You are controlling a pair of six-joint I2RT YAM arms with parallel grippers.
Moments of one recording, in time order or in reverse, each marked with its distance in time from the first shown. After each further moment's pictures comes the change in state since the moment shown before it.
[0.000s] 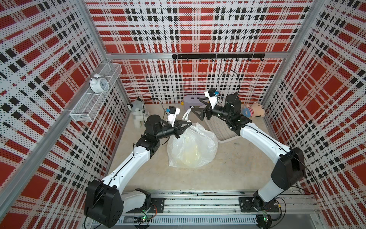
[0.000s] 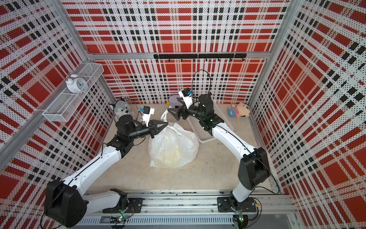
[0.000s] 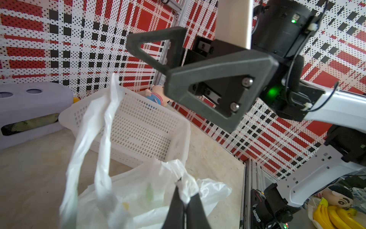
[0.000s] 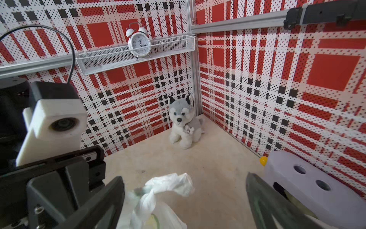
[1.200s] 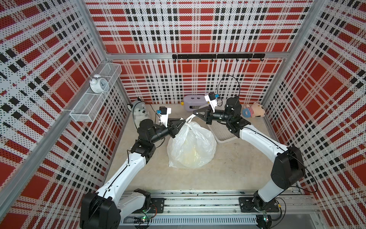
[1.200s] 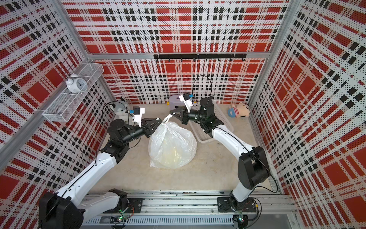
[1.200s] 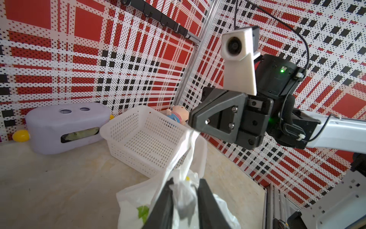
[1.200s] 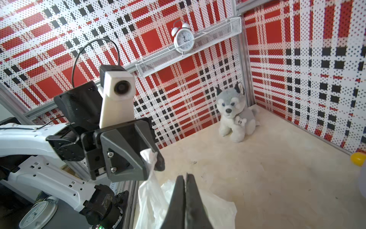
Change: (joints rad) left arm 0.049 -0.113 -0.079 0.076 -0.127 -0.026; right arm -0.005 -0.038 -0.117 0.146 -0.272 0.229
